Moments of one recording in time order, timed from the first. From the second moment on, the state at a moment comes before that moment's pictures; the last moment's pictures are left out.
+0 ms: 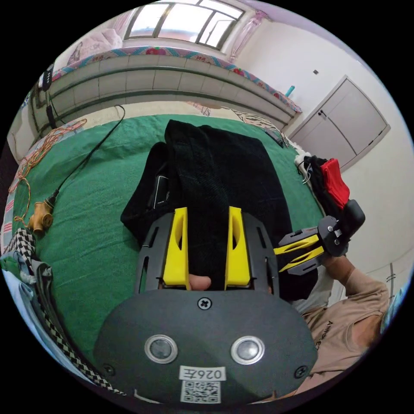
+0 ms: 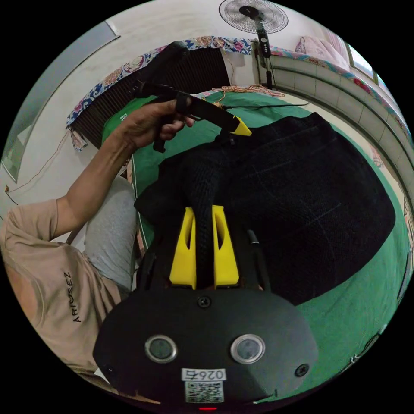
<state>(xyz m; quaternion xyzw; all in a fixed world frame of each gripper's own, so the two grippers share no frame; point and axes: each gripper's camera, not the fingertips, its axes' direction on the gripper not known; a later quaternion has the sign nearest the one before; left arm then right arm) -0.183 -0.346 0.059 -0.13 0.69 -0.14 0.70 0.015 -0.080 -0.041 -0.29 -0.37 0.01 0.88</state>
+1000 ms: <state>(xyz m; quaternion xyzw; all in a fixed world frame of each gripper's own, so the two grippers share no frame) -0.171 -0.440 0.124 -0.03 0.90 -0.24 0.35 0.284 0.023 -0.108 -0.21 -0.49 0.26 0.80</state>
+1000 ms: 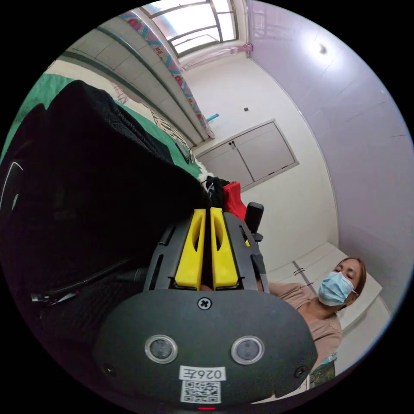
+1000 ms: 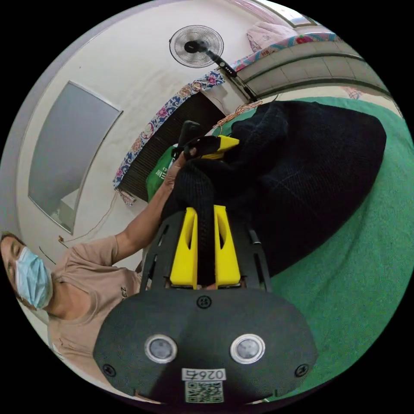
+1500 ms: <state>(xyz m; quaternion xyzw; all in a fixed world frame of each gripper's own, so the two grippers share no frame) -0.178 -0.446 0.110 0.04 0.92 -0.23 0.31 0.405 0.069 -0.144 -0.10 -0.44 0.39 0.80</state>
